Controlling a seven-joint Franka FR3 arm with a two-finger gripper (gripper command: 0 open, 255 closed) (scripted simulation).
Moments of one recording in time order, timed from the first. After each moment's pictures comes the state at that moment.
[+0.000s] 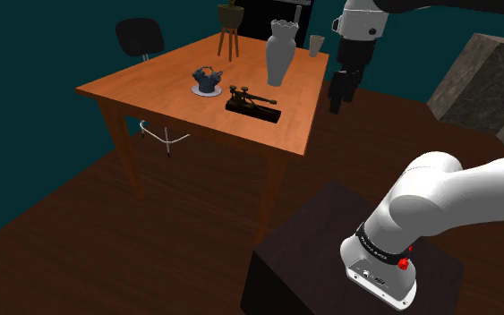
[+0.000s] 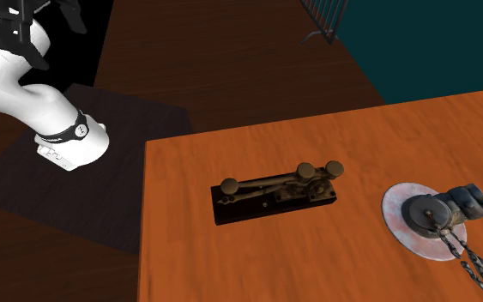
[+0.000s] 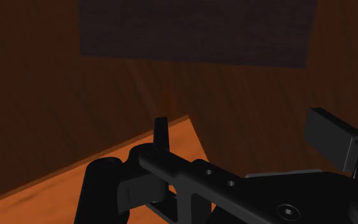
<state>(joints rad) 0.02 -0.83 -0.03 -2.41 -0.06 1.45 -0.10</state>
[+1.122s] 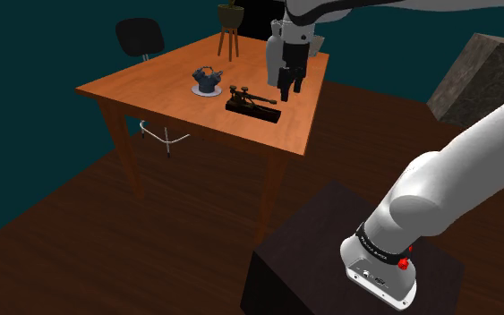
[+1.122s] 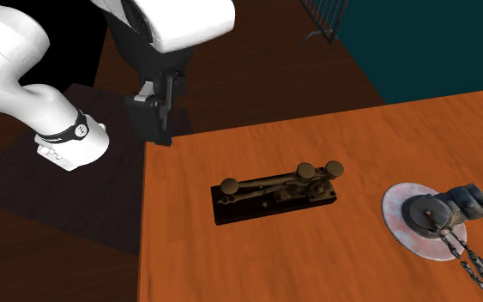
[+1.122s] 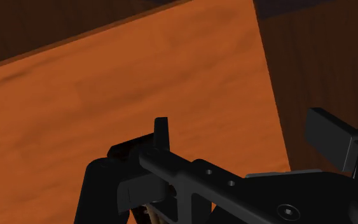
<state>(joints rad) 0.04 -0.26 -0.12 -2.11 -0.08 1.73 -0.26</state>
